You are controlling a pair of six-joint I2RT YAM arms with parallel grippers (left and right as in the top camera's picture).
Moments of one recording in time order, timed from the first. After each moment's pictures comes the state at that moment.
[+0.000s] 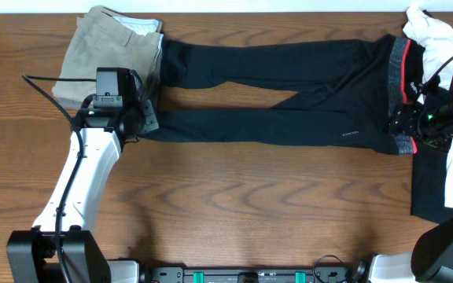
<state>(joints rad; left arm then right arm) -0.02 1.51 1.09 -0.66 0.07 -0.30 -0.36 1.61 1.42 -1.23 -0.17 0.01</state>
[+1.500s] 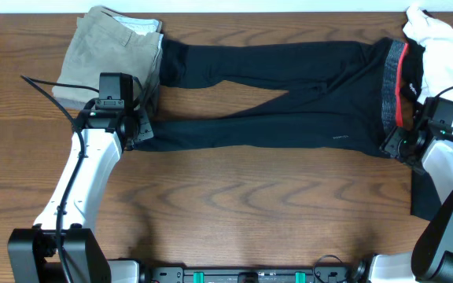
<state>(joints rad) -0.02 1.51 1.07 -0.74 -0.10 -0.30 -0.36 1.61 0.88 -0.47 0.08 0.25</state>
